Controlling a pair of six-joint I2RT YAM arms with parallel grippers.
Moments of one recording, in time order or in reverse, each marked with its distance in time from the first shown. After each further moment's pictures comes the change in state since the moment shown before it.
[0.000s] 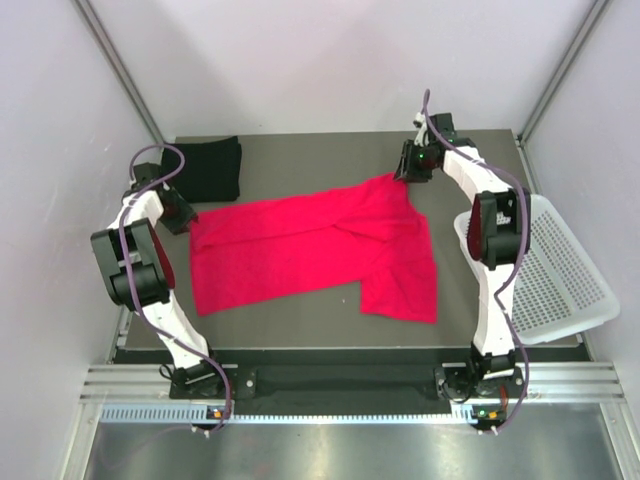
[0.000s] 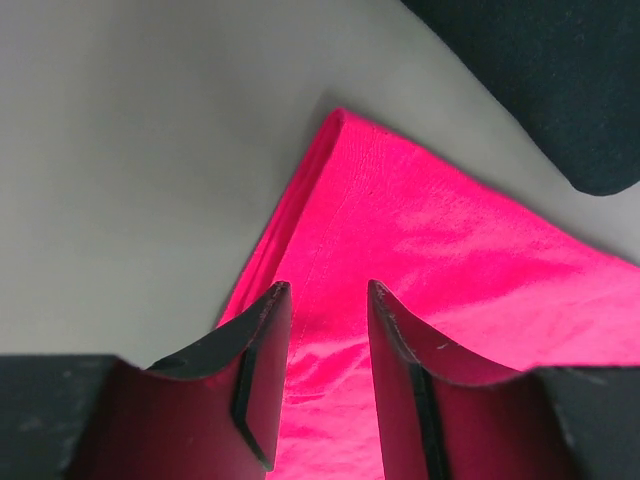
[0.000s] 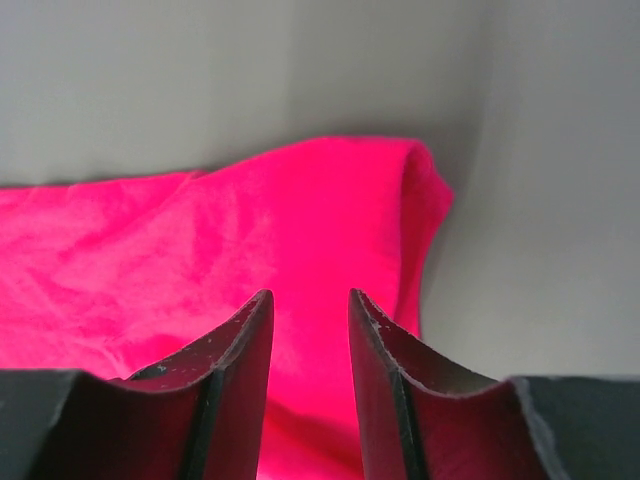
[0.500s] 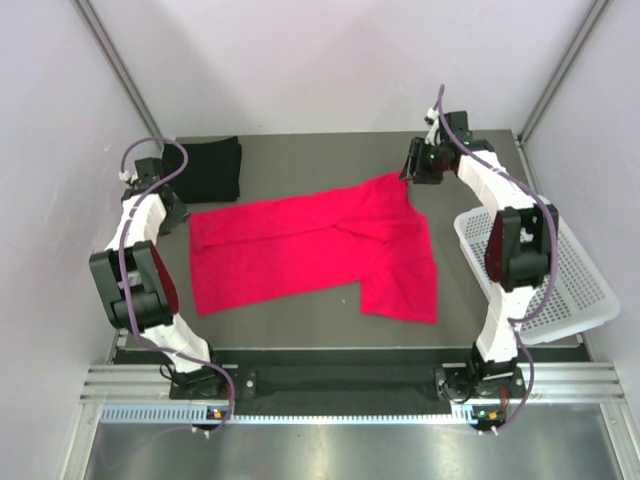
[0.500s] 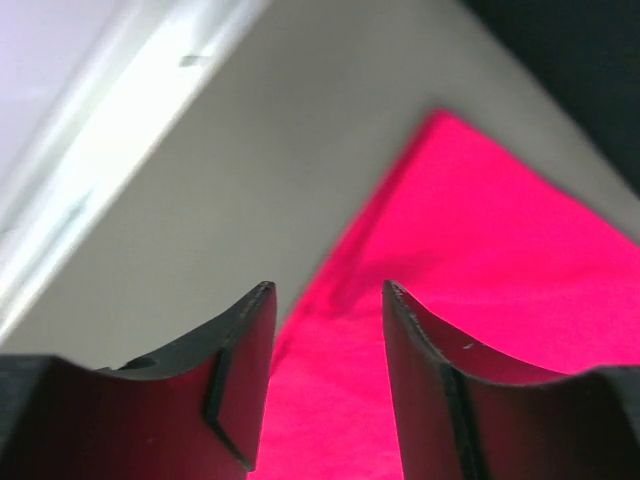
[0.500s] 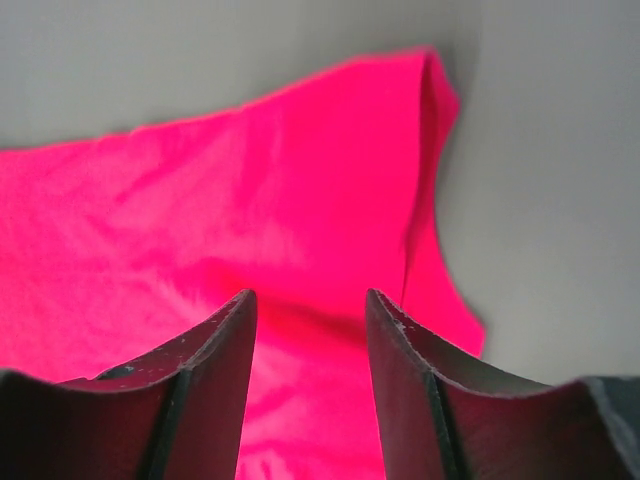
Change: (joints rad) left arm -0.058 -0.206 -0.058 -0.087 -0.347 0.014; right arm 0.001 -0.299 -0.241 -0.014 0.029 0.027
